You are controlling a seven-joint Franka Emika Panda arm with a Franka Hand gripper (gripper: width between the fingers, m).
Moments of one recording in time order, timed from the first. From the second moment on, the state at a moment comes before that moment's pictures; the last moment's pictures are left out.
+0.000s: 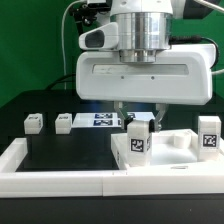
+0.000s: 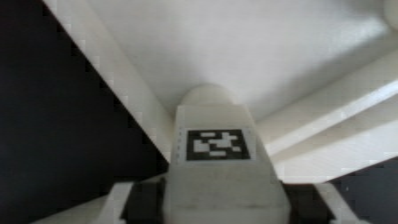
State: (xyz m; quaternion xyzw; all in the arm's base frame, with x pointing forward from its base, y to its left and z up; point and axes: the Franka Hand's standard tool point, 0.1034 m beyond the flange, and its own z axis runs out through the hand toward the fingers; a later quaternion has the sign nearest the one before) arm 0.614 0.005 0.079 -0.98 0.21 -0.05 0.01
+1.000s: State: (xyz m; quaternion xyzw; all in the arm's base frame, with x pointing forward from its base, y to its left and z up) arm 0.614 0.010 0.079 -0.89 0.45 -0.05 0.03
